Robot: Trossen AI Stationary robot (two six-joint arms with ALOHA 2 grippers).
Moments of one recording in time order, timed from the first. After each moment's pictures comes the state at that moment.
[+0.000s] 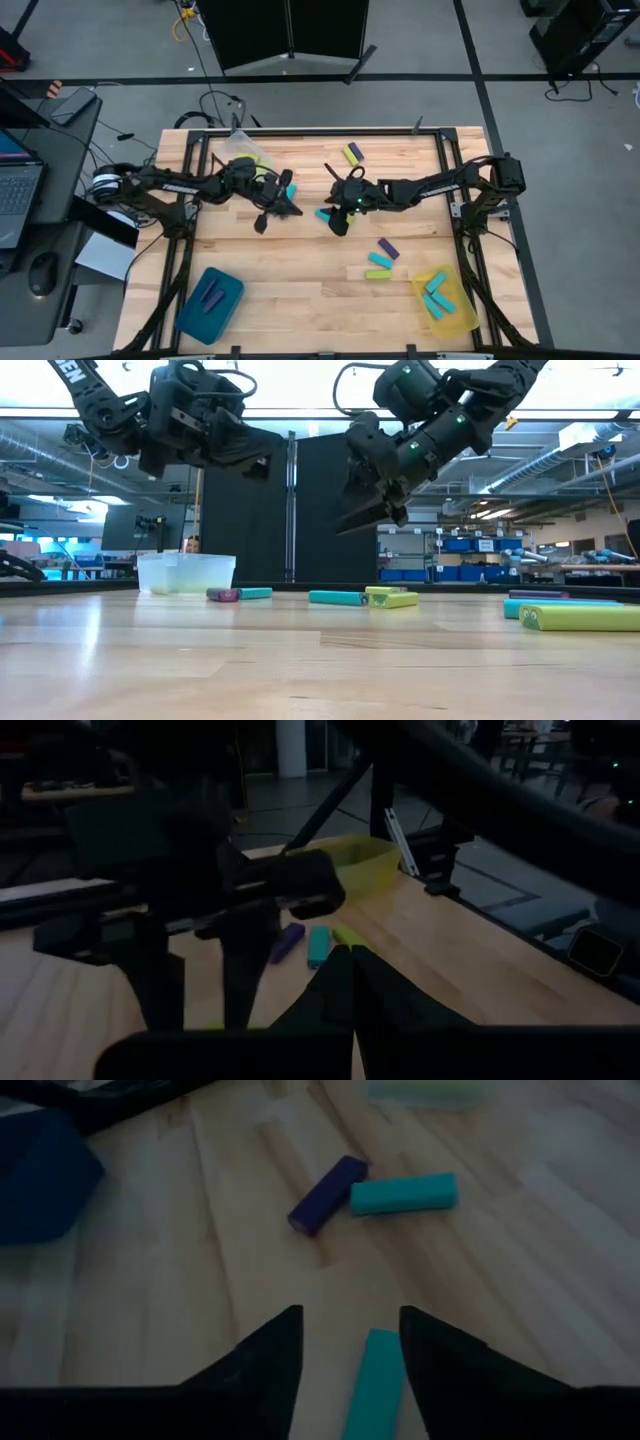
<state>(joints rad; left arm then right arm) 0.29 1.38 0.50 0.75 0.71 0.12 -0.07 1.68 0.90 0.16 0.09 0.37</state>
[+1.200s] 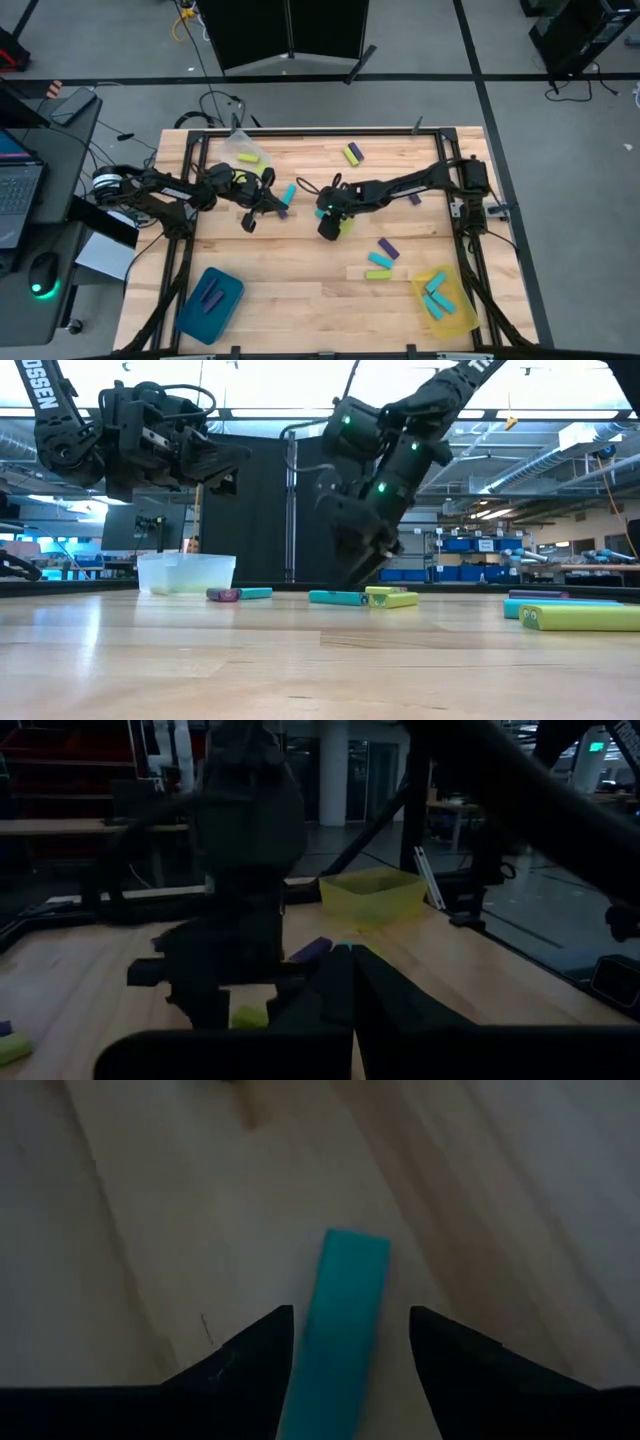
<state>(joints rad) 0.37 1.38 0.24 1.21 0.68 -0.03 -0.07 1.95 1.18 -0.28 0.09 0.40</state>
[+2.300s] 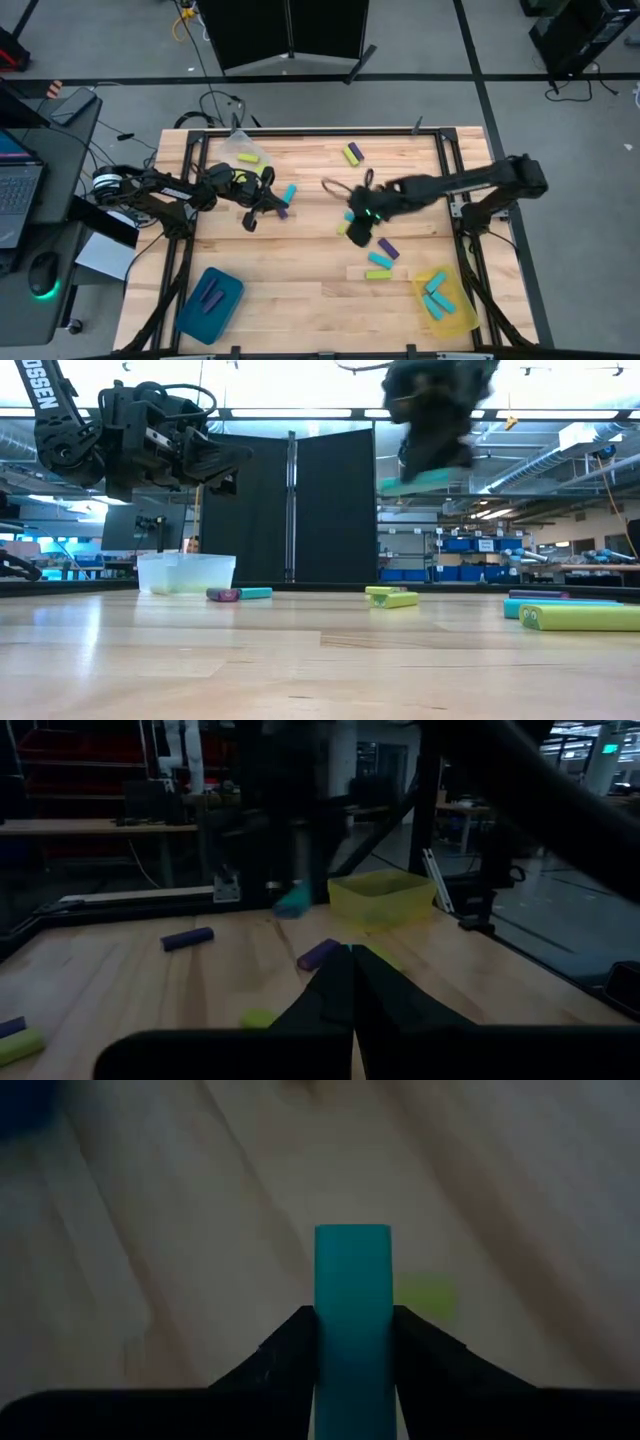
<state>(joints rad) 0.37 1.38 0.24 1.21 0.65 -0.04 0.09 1.52 1.18 -0.75 0.08 0.69</state>
